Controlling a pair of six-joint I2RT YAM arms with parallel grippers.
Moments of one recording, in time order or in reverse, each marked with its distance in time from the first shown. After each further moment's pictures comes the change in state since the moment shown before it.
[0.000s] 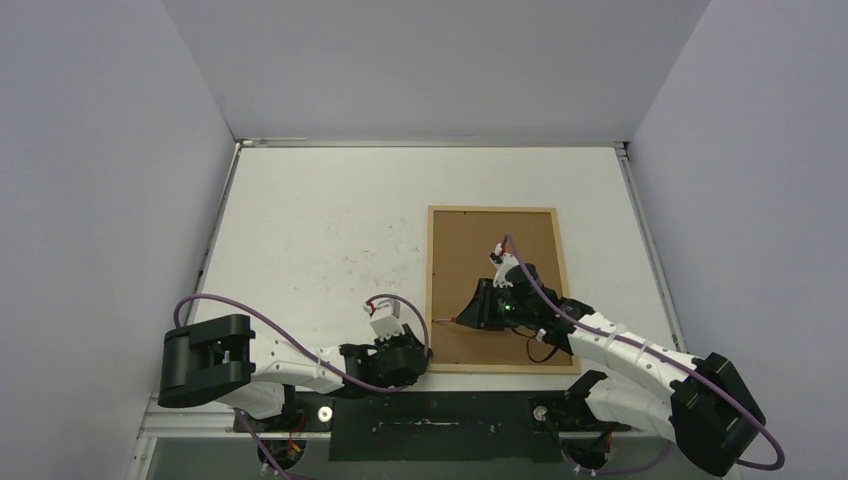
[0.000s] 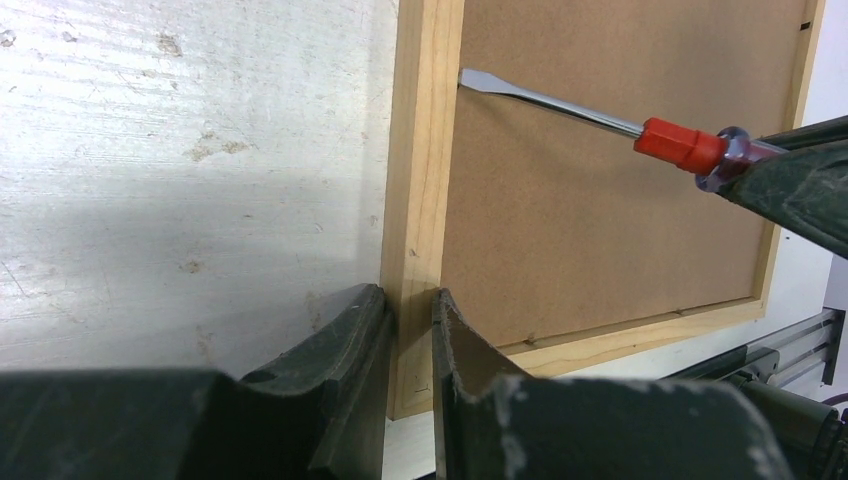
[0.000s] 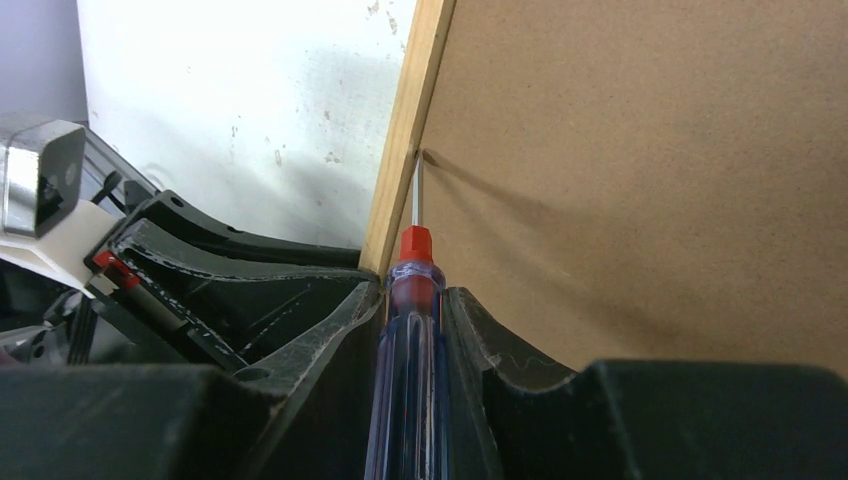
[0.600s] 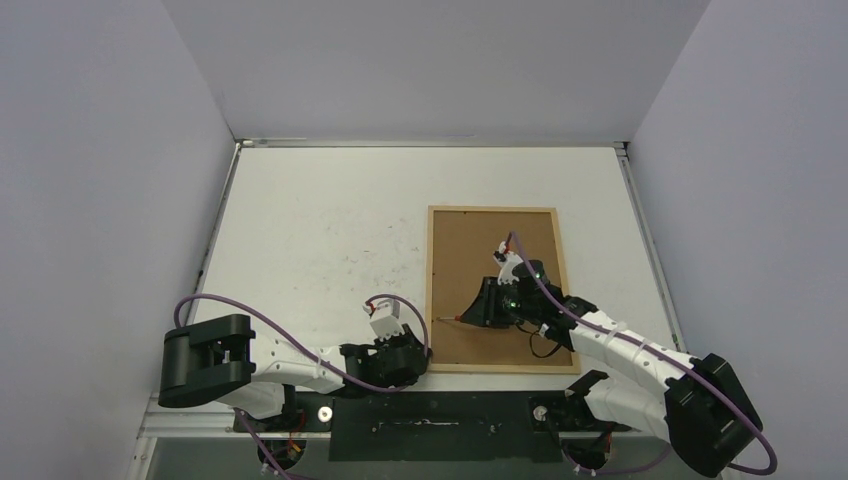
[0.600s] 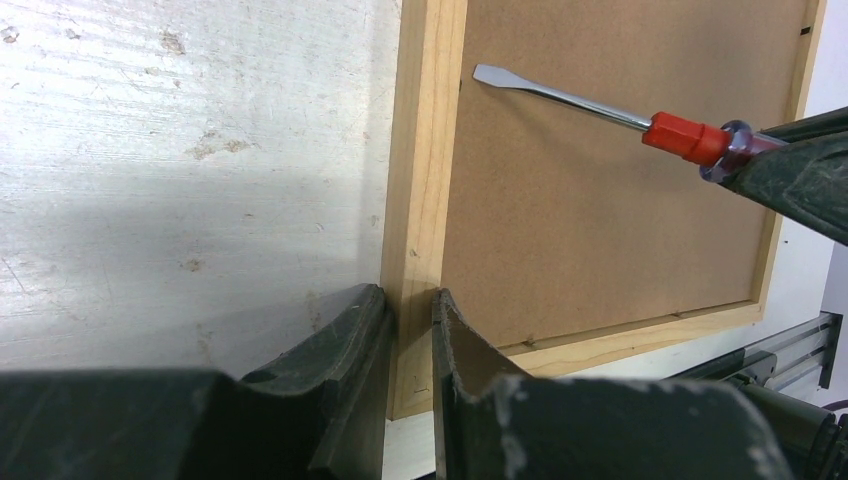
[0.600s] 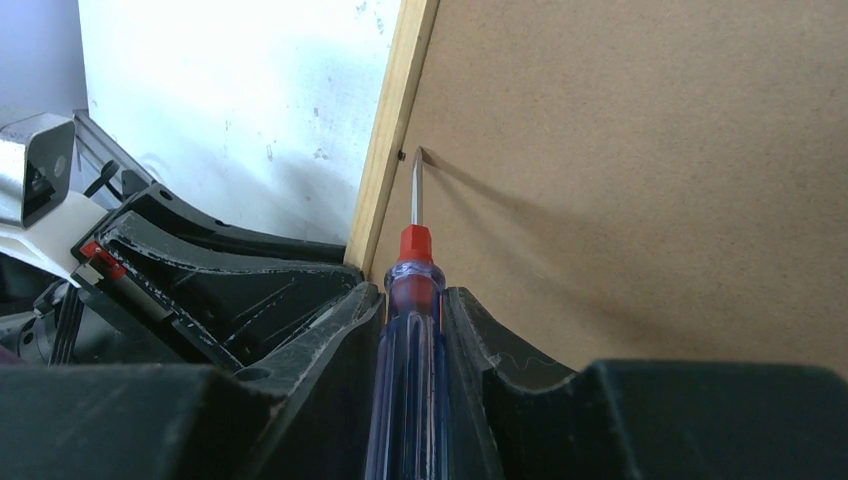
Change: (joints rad) left arm 0.000 0.002 0.003 -0.007 -0.002 -0.015; right arm -0.079 0.009 -0.012 0.002 -0.075 -0.076
